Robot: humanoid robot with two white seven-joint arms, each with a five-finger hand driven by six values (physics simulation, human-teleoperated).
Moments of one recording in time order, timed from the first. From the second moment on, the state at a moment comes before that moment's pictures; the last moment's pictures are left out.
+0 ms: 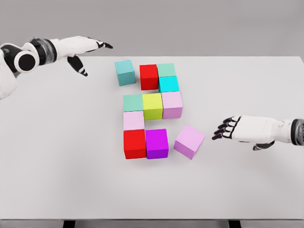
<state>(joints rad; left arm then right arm) -1.15 0.54 -1.13 -0.85 -0.23 -0.34 -0.36 -0.37 -0.99 0.54 -1.68 0.48 -0.61 0.61</state>
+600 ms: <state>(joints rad) -1.15 0.42 -1.13 -0.73 -0.30 -0.22 -0.46 -0.40 -0.94 0.58 -1.67 0.49 -0.61 0.61</state>
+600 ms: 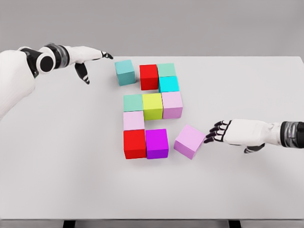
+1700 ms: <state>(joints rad) -1.16 0.39 -1.13 -0.75 -0.30 -0.23 -0.55 -0.44 -0.98 0.59 -1.65 0.43 -0.61 0.61</state>
